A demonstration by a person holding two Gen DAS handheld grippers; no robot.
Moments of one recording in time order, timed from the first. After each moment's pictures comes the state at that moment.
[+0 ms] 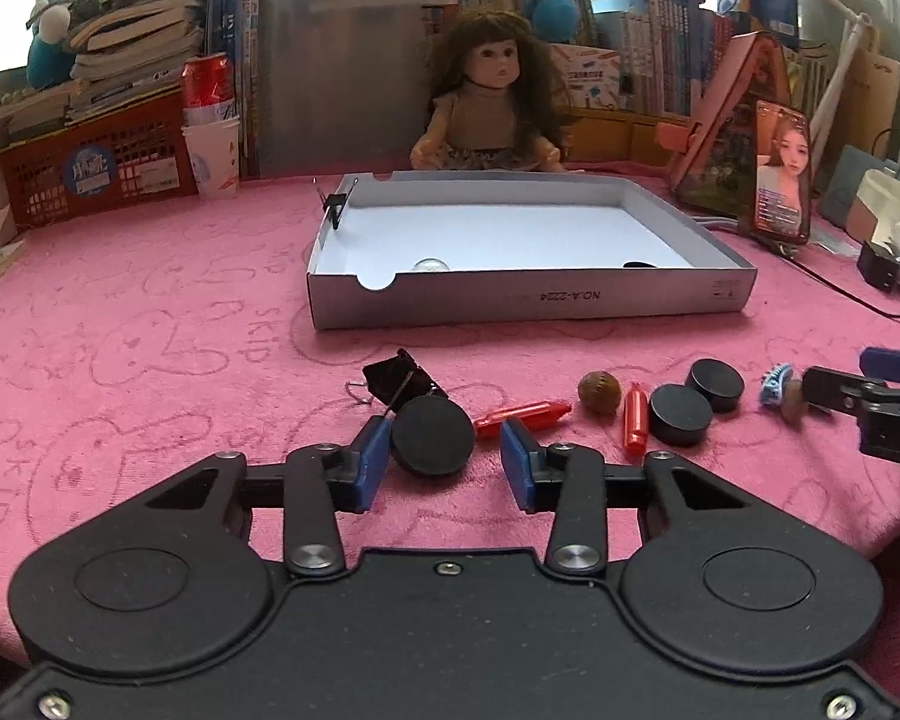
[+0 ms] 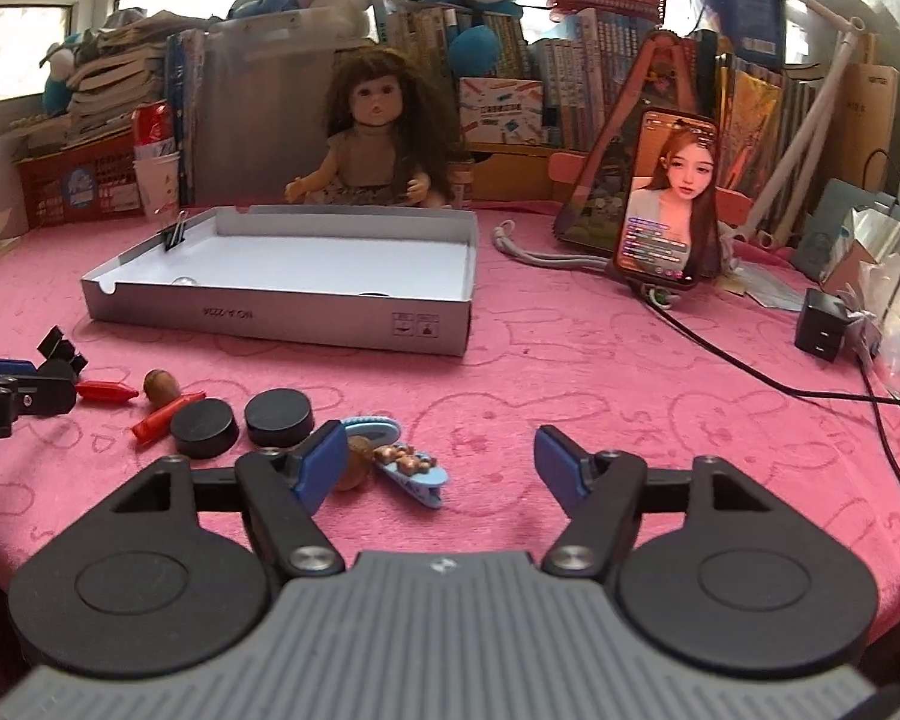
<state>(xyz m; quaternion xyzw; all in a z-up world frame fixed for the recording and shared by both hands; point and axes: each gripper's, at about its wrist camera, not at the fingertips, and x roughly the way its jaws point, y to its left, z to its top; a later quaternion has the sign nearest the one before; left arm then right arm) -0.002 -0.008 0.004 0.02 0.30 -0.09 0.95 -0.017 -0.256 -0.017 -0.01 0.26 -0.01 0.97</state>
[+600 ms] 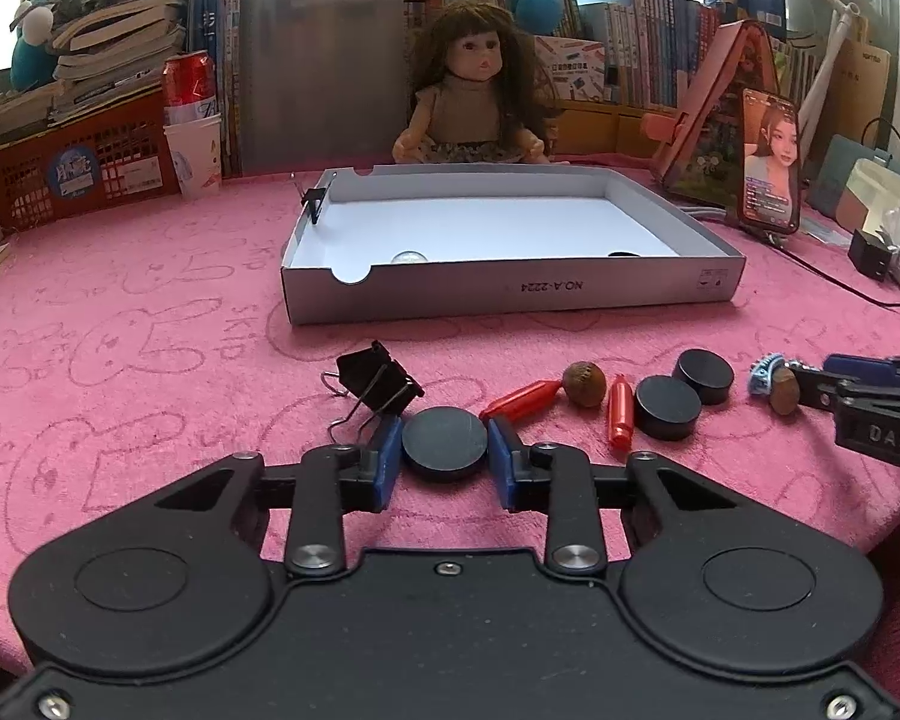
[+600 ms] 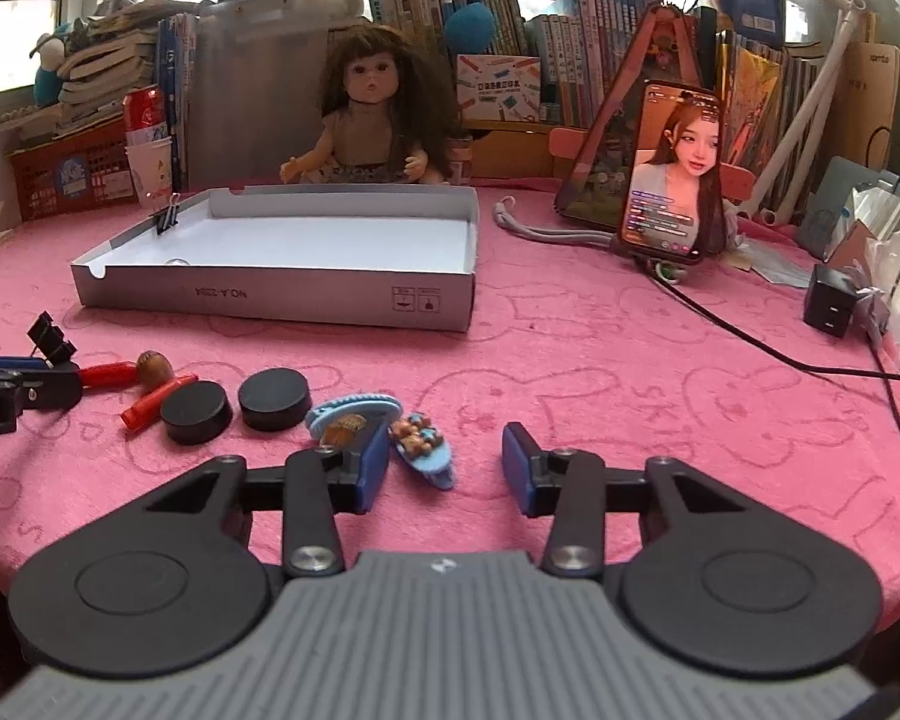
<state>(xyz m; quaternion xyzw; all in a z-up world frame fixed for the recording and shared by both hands) 0.000 -0.015 -0.004 0.03 0.30 -0.10 0.95 -0.009 -0.252 -0.028 0.00 0.27 -0.01 0.96</state>
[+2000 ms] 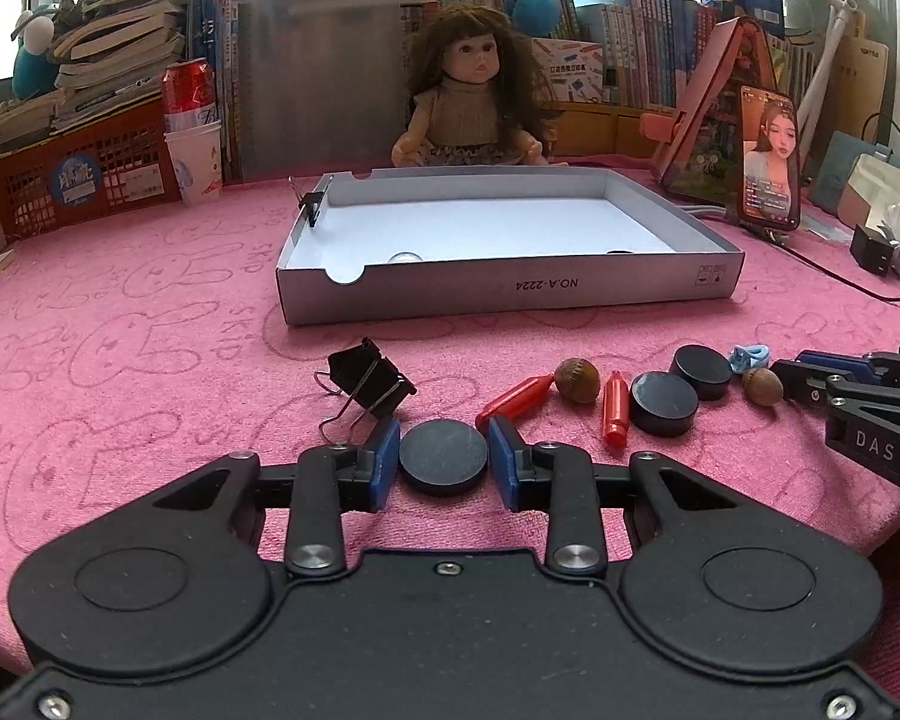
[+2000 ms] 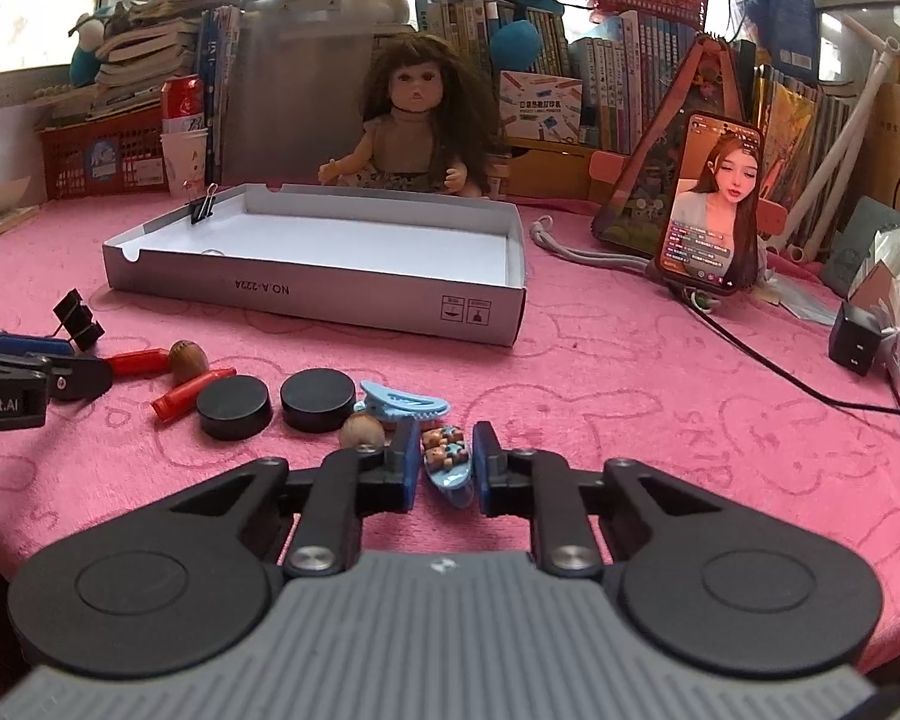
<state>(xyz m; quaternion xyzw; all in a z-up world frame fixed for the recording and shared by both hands) -0.003 -0.020 -0.007 0.04 0.30 -0.09 0.95 -0.010 -0.235 -0.031 -0.03 0.26 0.01 0.97</state>
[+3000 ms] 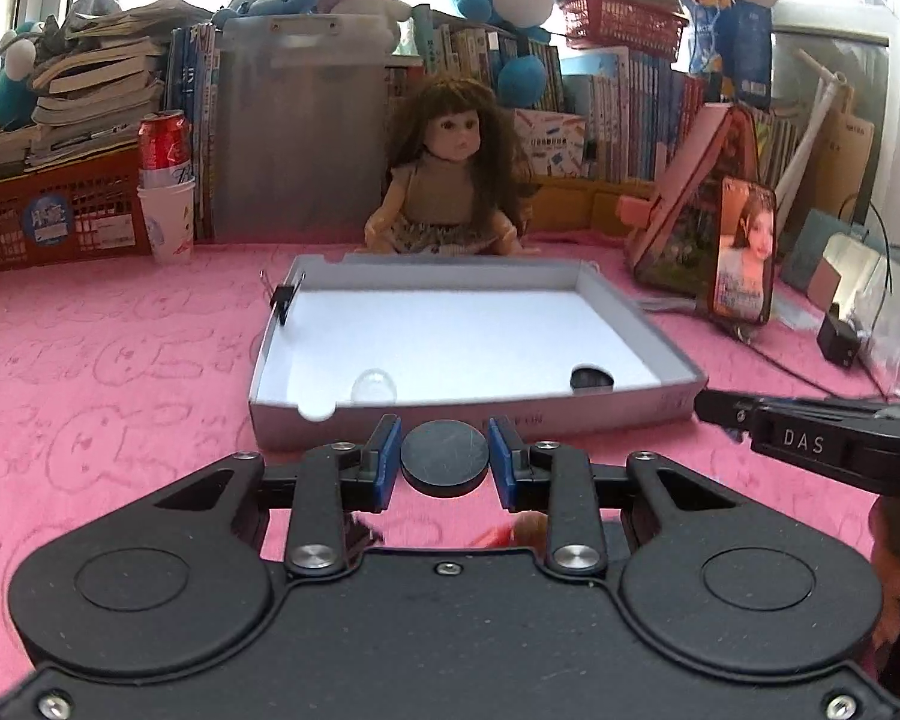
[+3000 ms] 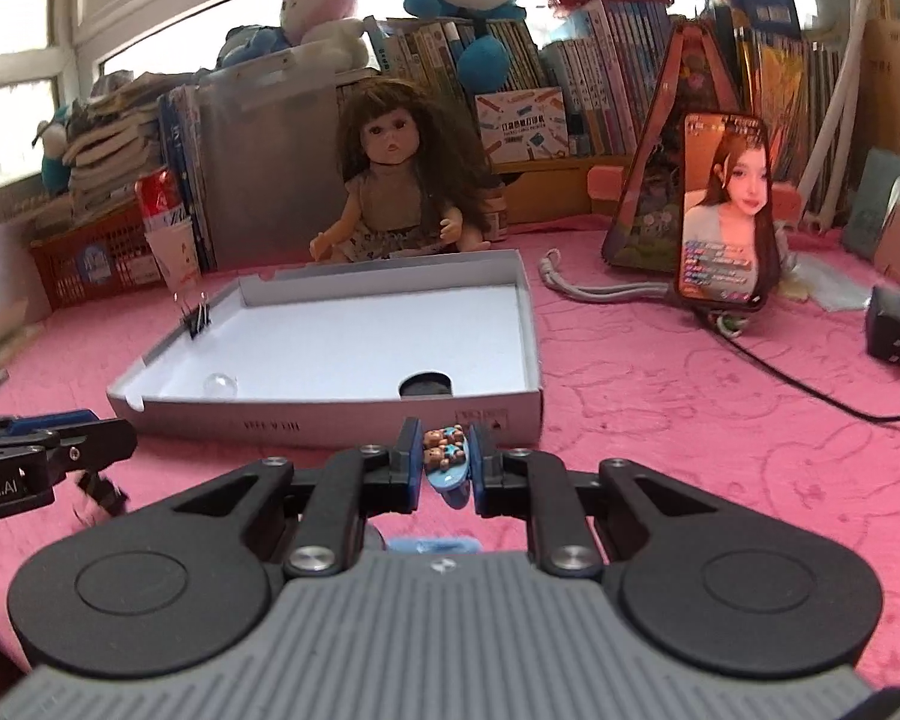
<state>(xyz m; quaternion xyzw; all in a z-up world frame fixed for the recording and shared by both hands) 0.031 -0.019 0.049 0.00 0.26 -0.13 0.96 0.041 -0.250 0.010 0.09 0.26 0.03 0.96</state>
